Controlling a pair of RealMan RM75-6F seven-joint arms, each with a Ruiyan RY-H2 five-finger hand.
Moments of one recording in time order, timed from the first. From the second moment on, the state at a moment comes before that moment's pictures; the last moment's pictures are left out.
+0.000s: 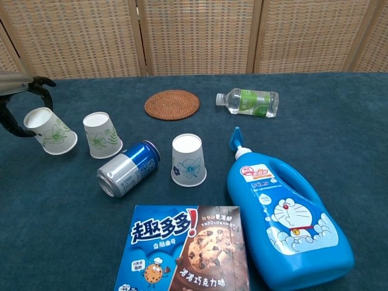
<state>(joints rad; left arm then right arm) -0.70 -1.30 -0.15 -1.47 0.88 0.87 0.49 0.12 -1.15 0.03 -1.57 -1.61 1.50 0.12</state>
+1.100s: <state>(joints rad) -0.76 -1.35 -0.14 -1.42 0.76 0.87 0.47 0.13 -1.16 0.04 -1.57 -1.59 1.48 0.13</state>
